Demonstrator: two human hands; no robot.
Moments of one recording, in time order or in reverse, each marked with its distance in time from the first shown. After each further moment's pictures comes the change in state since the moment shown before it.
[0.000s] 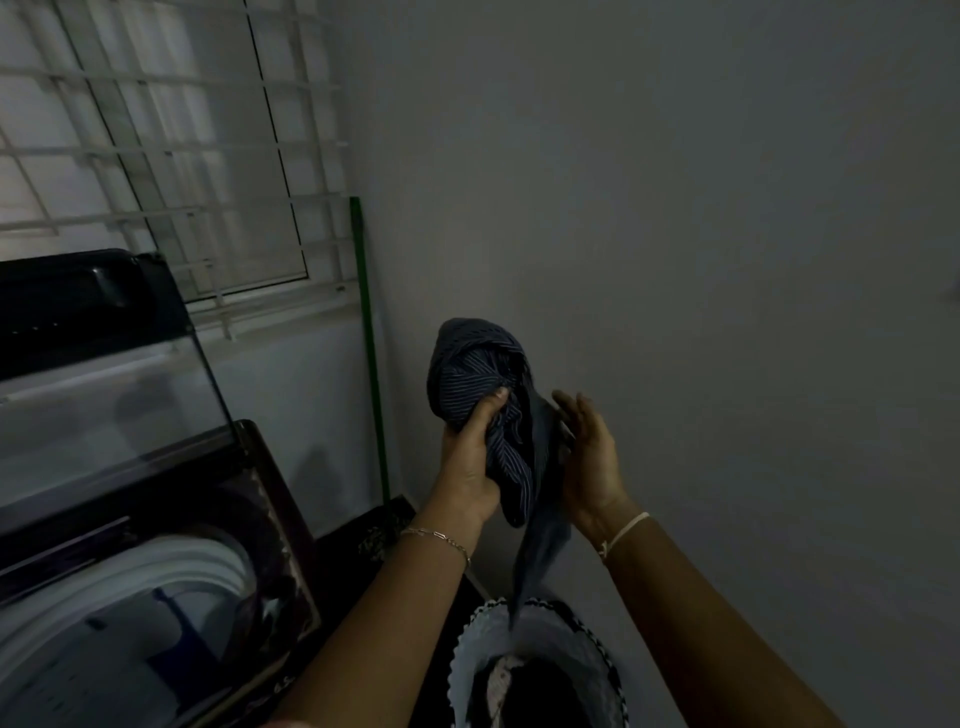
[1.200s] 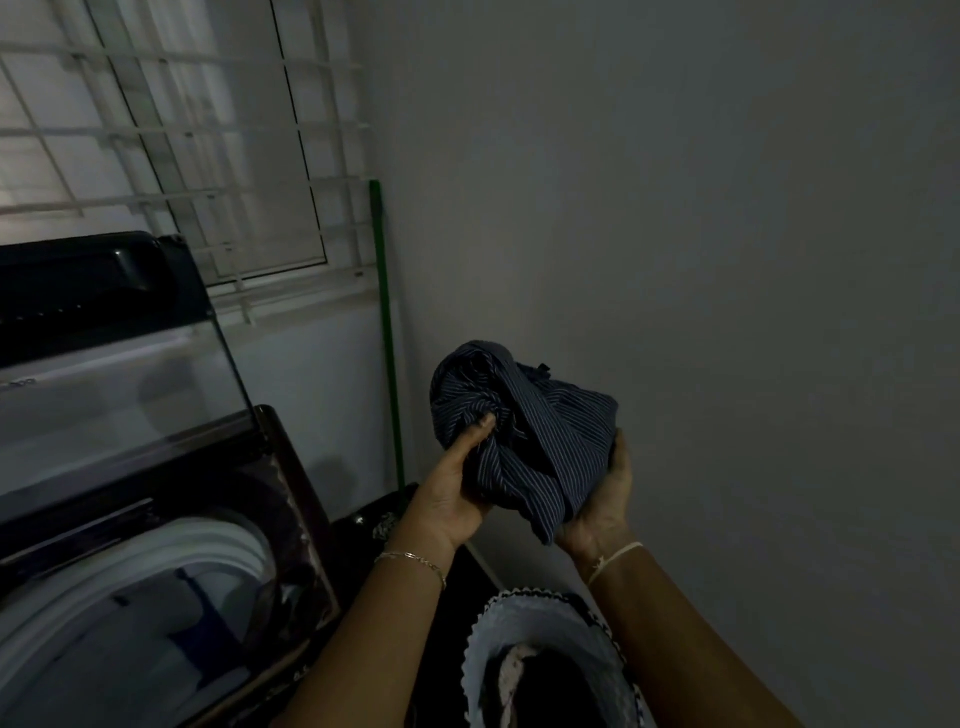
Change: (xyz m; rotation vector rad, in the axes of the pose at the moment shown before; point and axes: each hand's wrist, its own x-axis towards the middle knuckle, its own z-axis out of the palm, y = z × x) left_hand -0.014 0.013 -0.046 -0.089 -0.067 -0.220; right_hand 0.039 0.063 -0.031 0.475 -0.082 0.119
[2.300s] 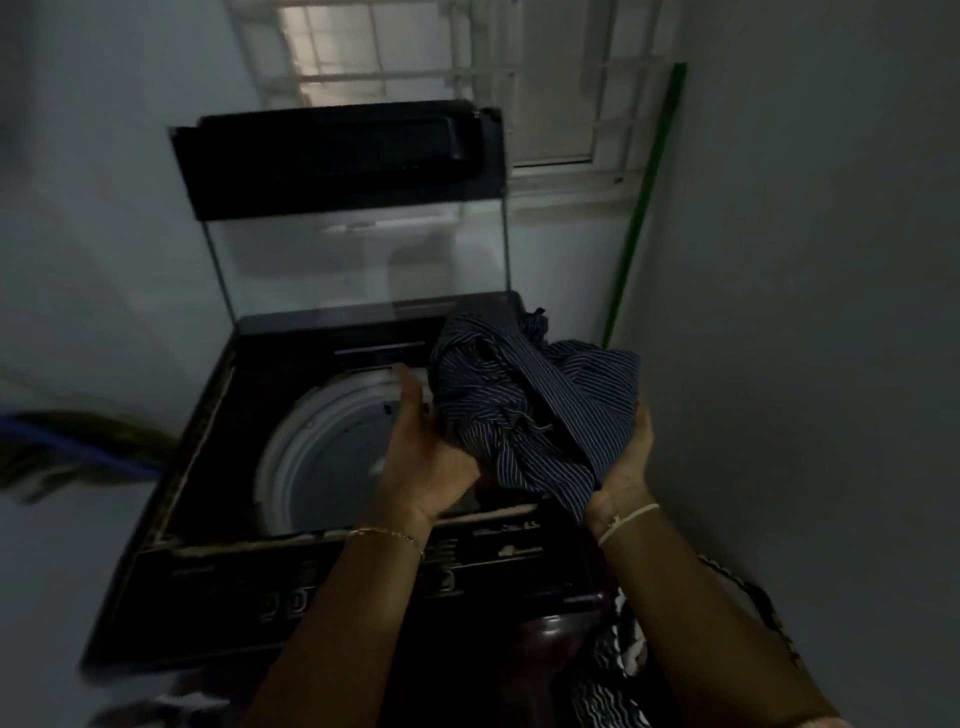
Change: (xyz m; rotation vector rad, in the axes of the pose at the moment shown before) left_hand -0.179 0.095 -0.161 -0.232 0.104 0.317; right_hand -0.018 0.204 0.061 -0.140 0.011 0.438
